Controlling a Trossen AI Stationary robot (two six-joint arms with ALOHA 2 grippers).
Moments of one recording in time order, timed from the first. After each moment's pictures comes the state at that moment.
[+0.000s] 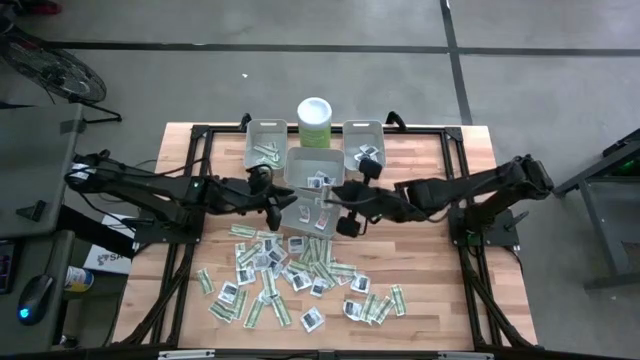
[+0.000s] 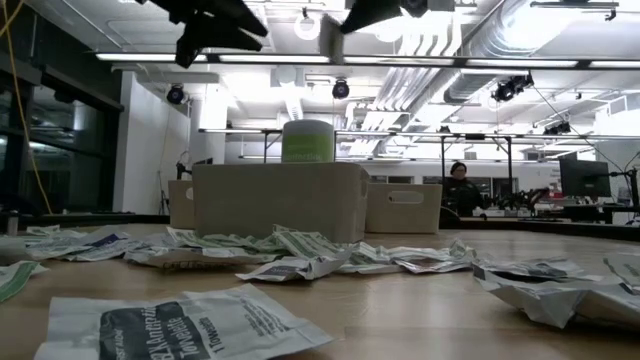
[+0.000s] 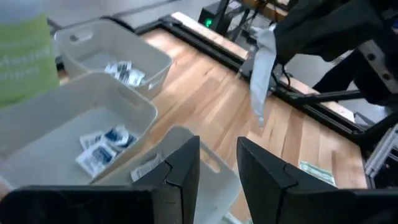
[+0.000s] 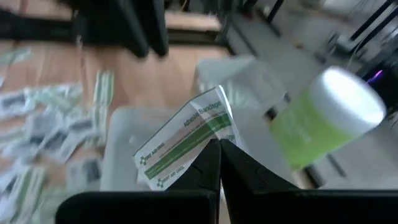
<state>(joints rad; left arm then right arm) -0.16 1.08 0.83 -0.13 -0.44 -0.56 0.19 1.51 1.30 -0.38 0.62 0.08</state>
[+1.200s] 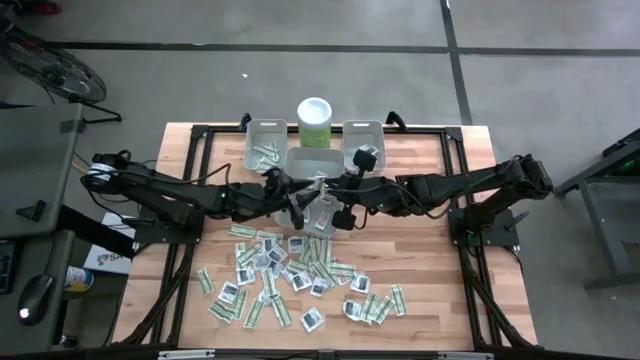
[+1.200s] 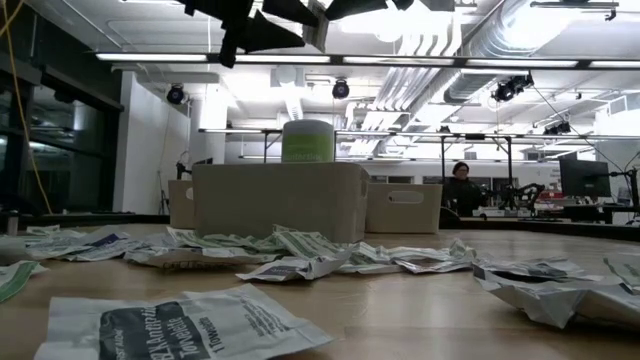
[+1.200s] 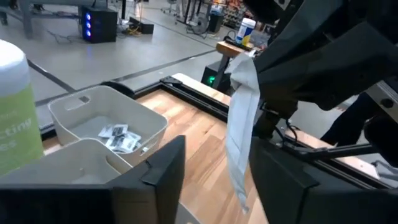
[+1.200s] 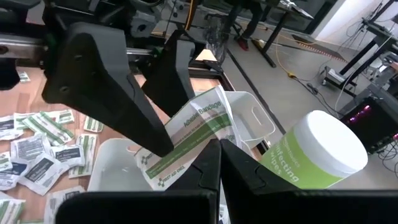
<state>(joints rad) -0.16 1.31 0.83 0.34 -0.57 -0.39 0.14 1.51 1.30 -0.24 0.59 -0.07</state>
